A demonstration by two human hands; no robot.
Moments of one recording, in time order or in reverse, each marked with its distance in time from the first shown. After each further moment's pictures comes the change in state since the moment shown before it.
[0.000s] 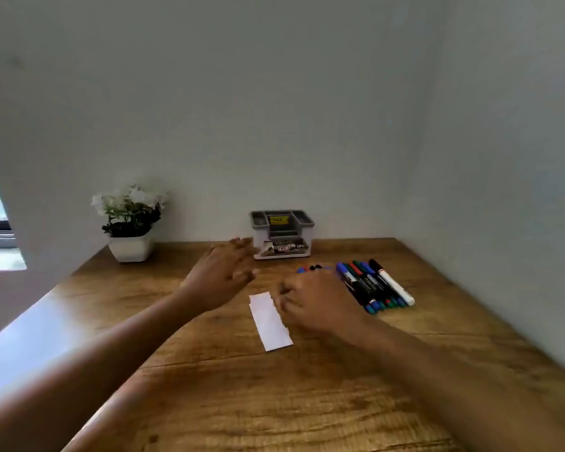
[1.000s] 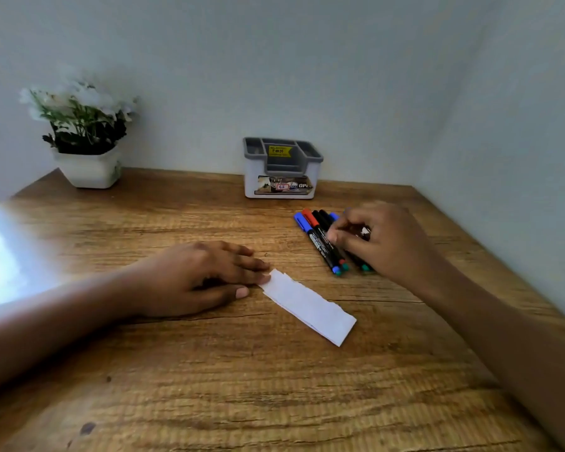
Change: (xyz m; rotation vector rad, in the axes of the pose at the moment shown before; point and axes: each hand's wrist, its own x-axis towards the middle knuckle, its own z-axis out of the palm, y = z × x) left_hand -0.039 -0.011 0.015 -0.101 -0.366 0.497; right_hand -0.006 0.071 -0.015 0.144 0.100 0.056
